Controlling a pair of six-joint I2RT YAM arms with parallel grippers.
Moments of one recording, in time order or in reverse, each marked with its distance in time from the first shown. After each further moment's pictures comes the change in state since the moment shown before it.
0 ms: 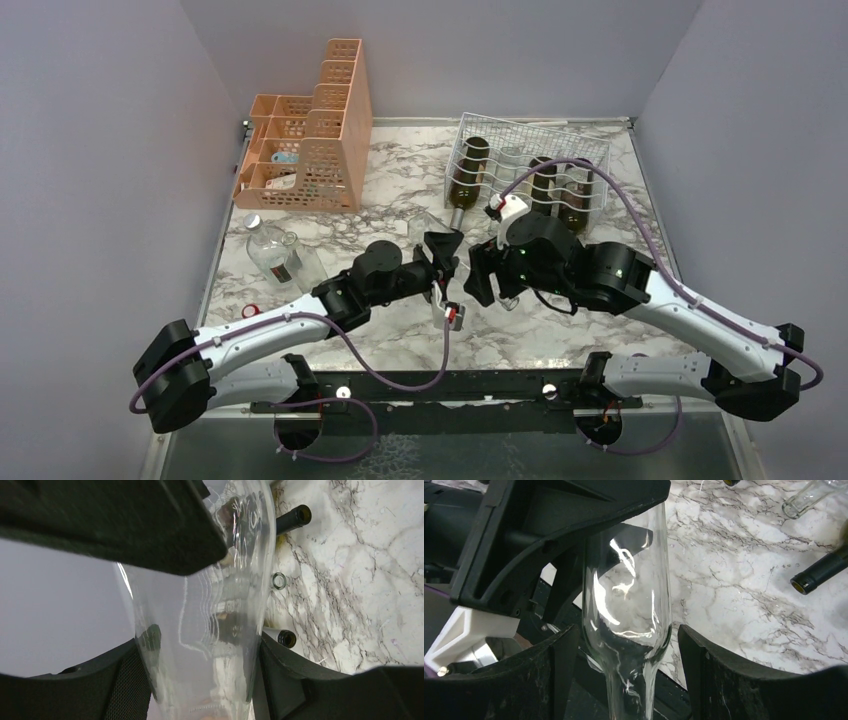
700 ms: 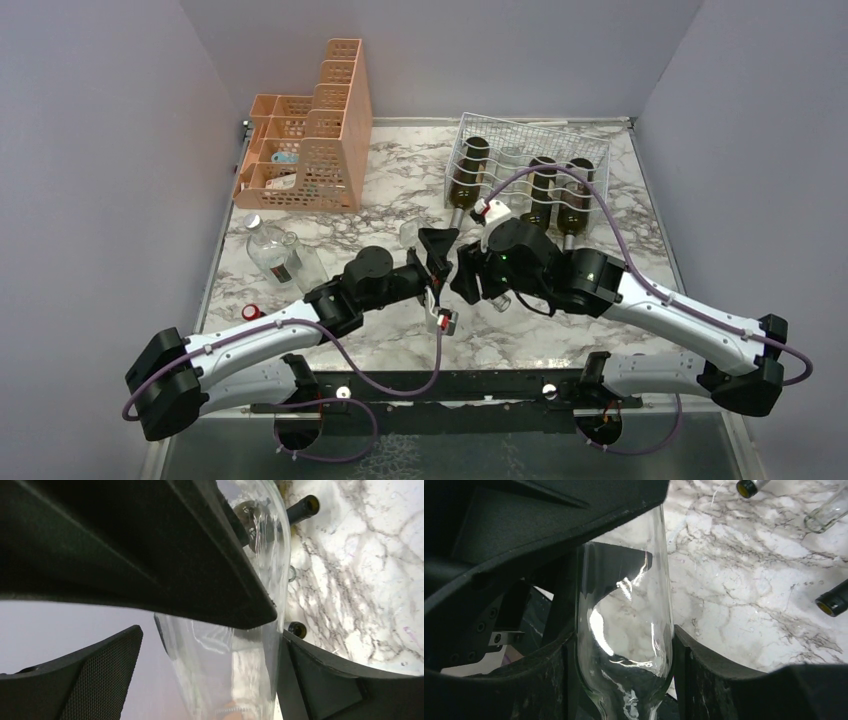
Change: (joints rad) left arm 0.000 -0.066 -0.060 0.010 -0.010 0.074; right arm 0.000 0.053 -0.116 0.181 -0.008 0.015
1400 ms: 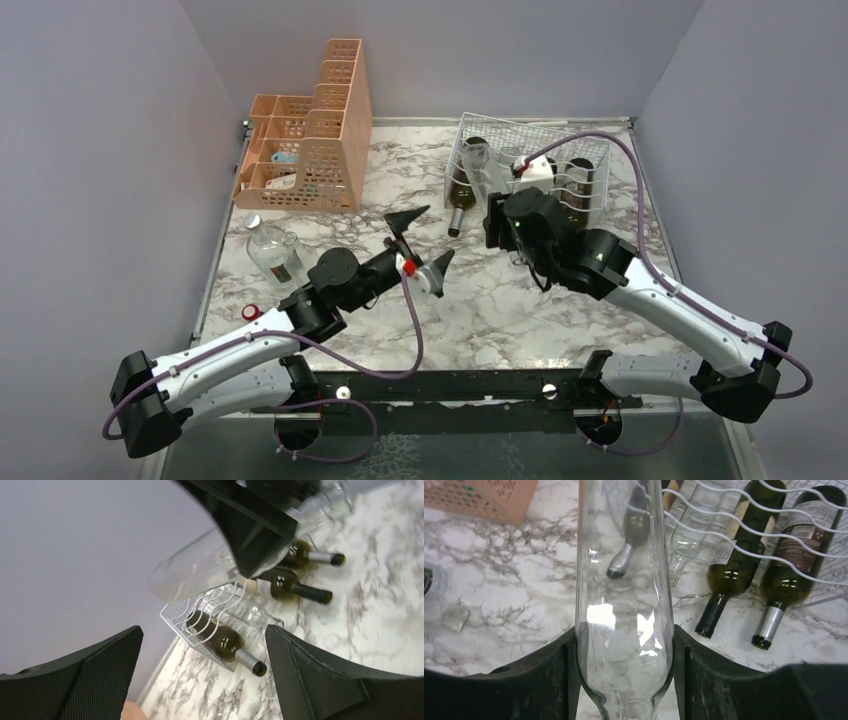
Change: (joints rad) left arm -0.001 -0.158 0.023 0.082 -0.109 -0.608; right arm -0.089 0.008 0.074 0.032 0.450 -0.016
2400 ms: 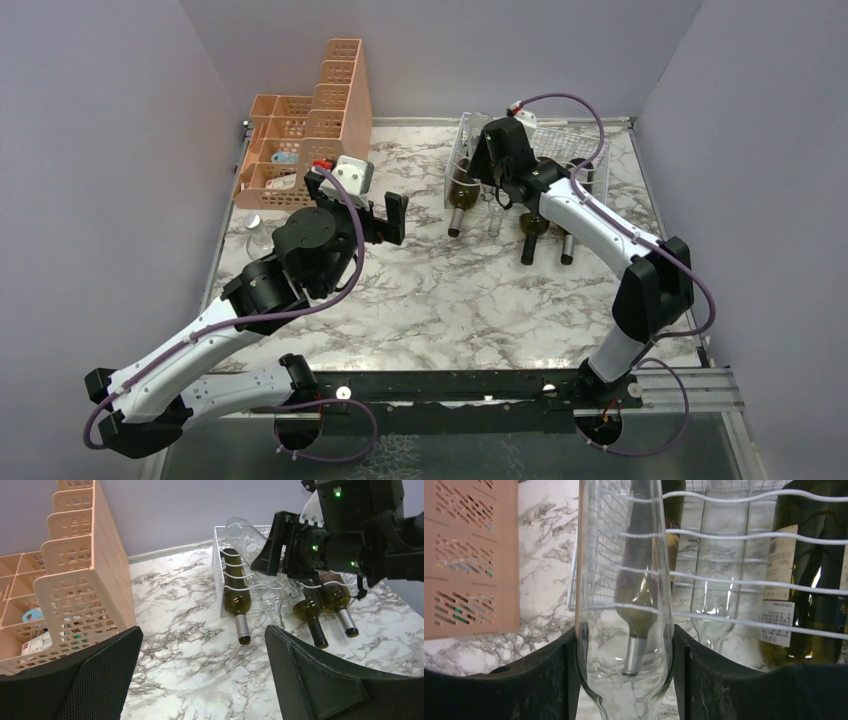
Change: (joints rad) left arm 0.000 0.003 0.539 -0.687 -0.700 -0.885; right arm -0.434 0.527 0.207 0.307 -0.268 0.166
